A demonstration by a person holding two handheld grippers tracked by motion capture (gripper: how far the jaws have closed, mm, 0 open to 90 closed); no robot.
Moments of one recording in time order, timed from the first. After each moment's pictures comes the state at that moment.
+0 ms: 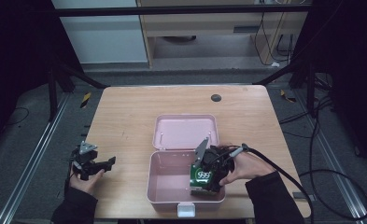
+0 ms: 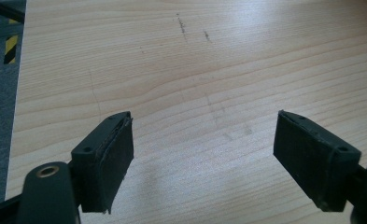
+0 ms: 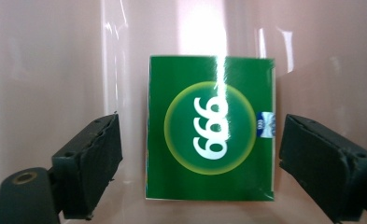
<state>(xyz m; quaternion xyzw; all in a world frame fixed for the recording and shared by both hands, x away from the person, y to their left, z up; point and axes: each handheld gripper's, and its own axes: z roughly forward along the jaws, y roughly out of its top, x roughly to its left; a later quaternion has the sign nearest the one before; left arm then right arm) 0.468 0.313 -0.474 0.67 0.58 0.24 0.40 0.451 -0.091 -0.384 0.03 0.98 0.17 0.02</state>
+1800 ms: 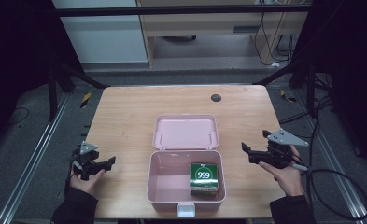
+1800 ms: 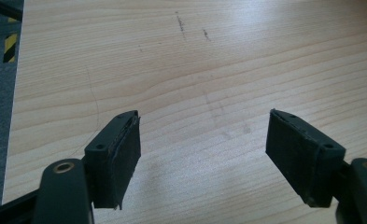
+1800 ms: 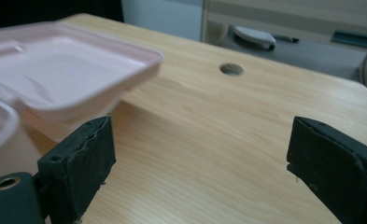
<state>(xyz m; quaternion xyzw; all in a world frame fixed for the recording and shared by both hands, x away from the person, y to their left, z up) 0.467 0.313 -0.475 0.67 0.58 0.23 0.39 0.452 -0.257 -0.413 0.43 0.72 0.46 0.29</state>
